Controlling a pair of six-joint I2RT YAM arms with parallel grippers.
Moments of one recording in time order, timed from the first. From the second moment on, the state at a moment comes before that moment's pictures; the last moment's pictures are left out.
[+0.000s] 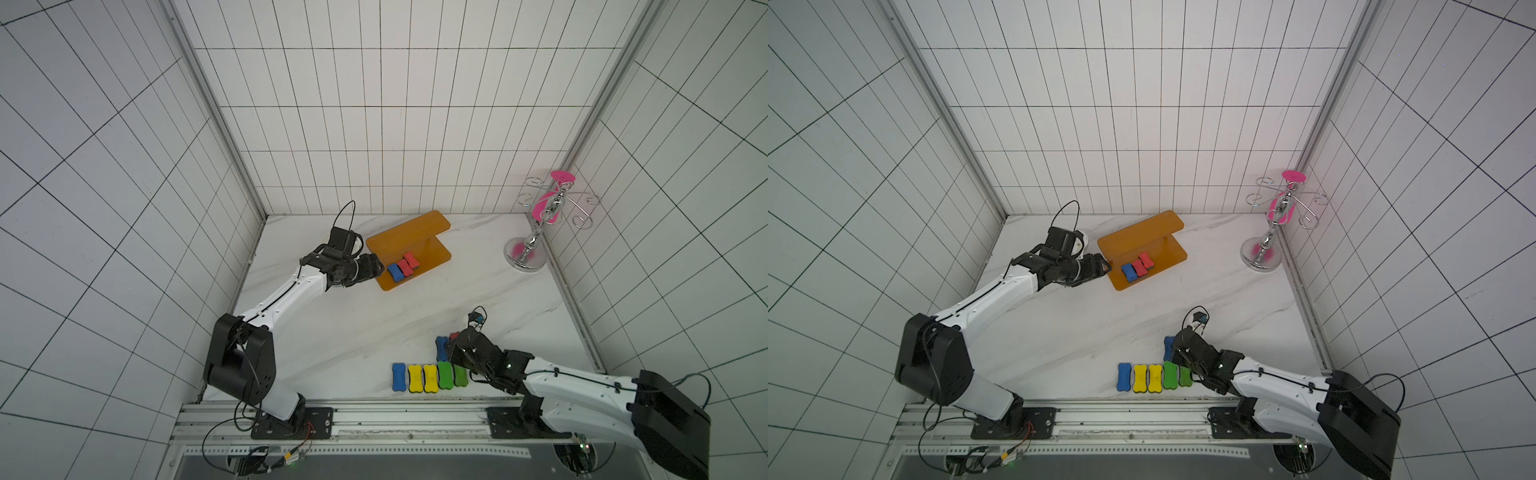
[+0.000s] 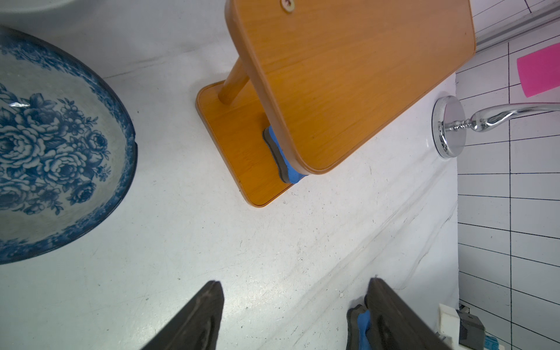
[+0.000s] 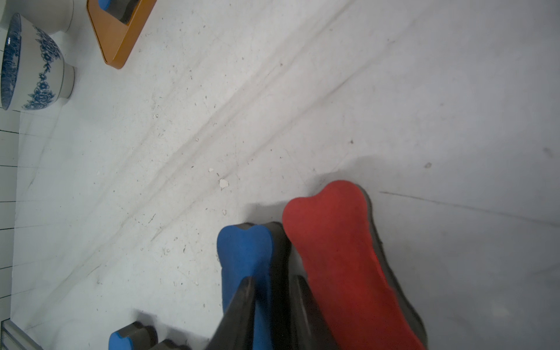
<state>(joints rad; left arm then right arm) -0.38 1.54 1.19 -0.53 0.30 -0.61 1.04 1.04 0.29 -0.11 0.22 1.08</state>
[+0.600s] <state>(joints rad) -0.38 1.54 1.19 -0.53 0.31 -0.61 0.82 0.78 0.29 -0.30 0.14 0.92</state>
